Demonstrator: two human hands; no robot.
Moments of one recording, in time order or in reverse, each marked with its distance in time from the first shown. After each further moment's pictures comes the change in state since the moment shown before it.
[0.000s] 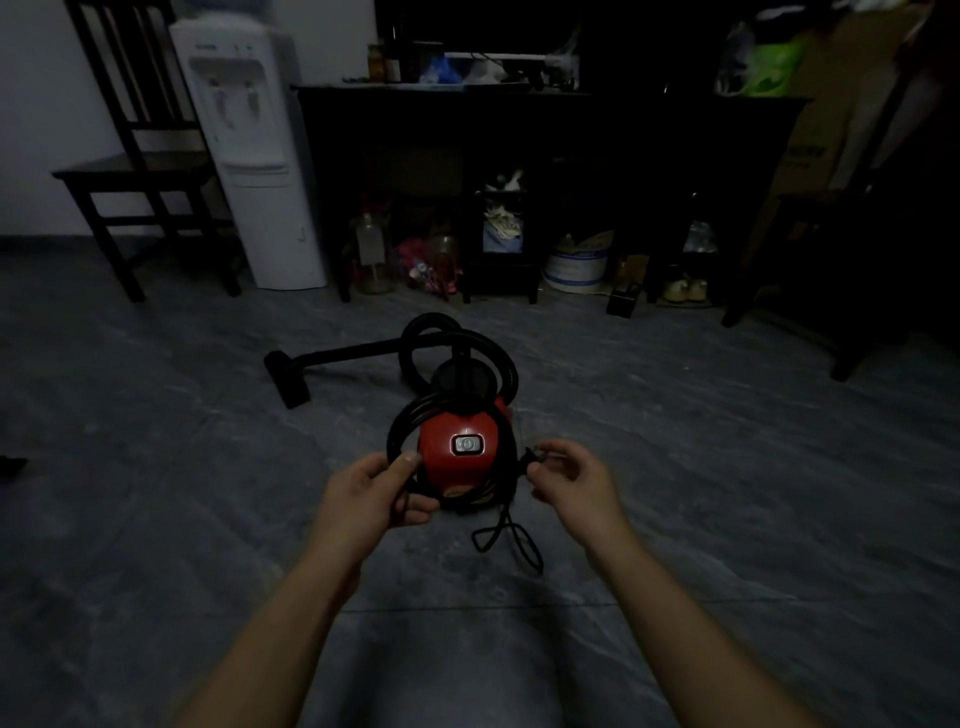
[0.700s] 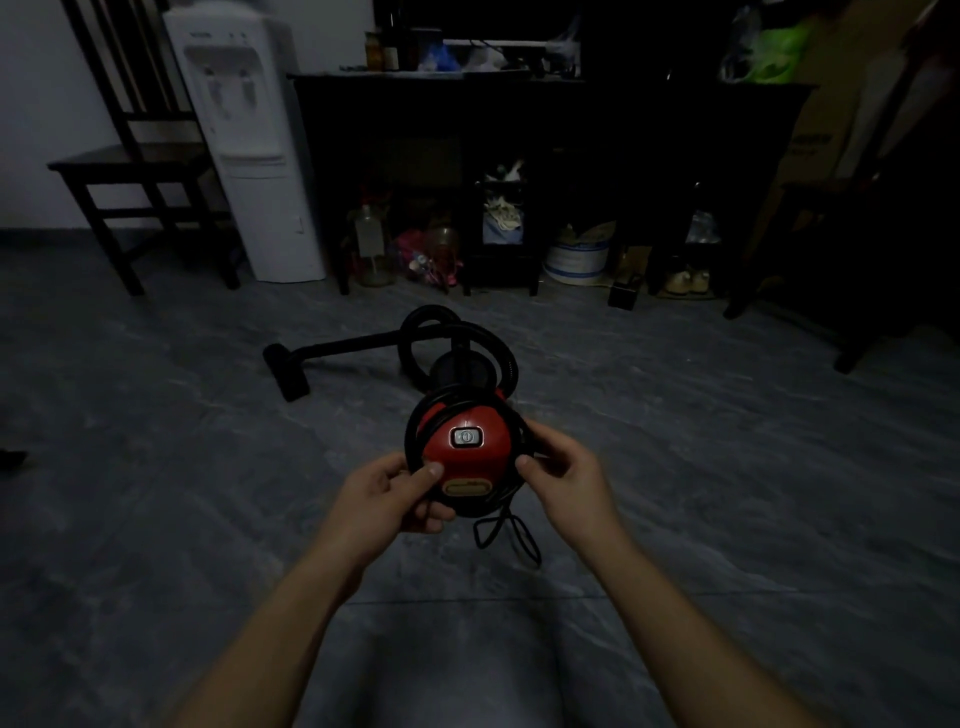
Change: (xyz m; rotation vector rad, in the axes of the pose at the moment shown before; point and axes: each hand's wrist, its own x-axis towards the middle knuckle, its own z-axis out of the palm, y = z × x) left_hand -0.002 -0.004 0.006 0.065 -0.157 -0.017; right_hand -0.001 0.007 0.007 -0.001 -0.093 -0.289
